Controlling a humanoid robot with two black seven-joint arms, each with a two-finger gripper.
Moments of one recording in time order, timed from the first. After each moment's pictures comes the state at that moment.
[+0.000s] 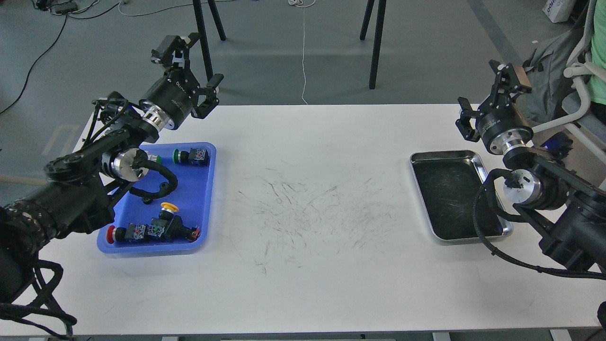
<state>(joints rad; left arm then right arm) -0.93 0.29 -0.40 -0.62 0.10 -0.37 -0.49 0.71 -0.45 0.62 0.88 -0.05 -0.03 0.41</state>
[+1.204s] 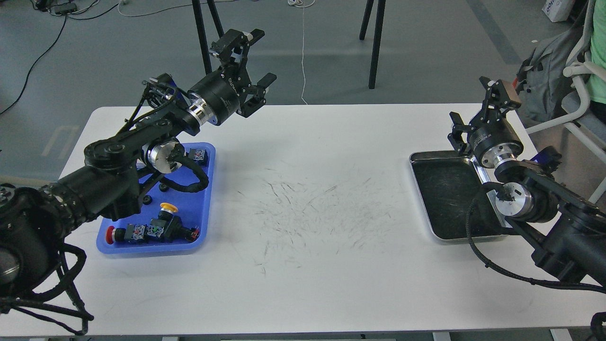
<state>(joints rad) -1.02 0.18 -0.29 -0.61 0.17 -0.37 -0.49 0.67 -0.42 0.63 0.88 -0.06 -0.03 0.42</state>
